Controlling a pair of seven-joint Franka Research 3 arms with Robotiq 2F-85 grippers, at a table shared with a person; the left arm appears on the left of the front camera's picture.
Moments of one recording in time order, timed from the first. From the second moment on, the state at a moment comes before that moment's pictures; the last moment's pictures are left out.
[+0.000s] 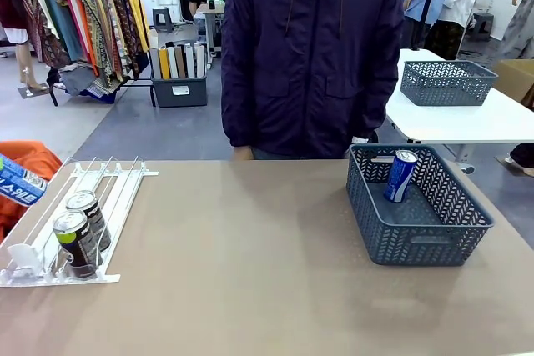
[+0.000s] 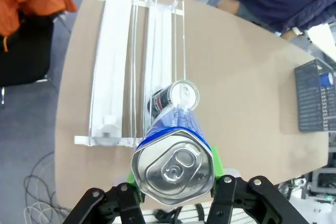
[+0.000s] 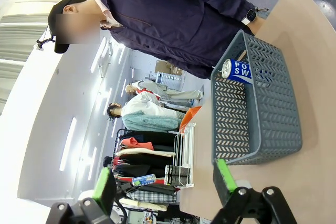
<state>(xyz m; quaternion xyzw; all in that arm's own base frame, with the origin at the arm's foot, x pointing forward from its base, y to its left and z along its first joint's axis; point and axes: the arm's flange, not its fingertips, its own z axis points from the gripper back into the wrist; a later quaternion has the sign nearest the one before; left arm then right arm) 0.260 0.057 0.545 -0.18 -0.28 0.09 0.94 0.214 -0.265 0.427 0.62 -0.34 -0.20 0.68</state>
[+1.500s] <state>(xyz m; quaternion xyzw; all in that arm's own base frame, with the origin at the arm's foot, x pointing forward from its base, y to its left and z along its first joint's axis) 0.365 -0.283 0.506 -0.13 -0.19 -0.18 0.96 0.214 -0.266 0.427 0.62 -0.34 -0.20 0.68</state>
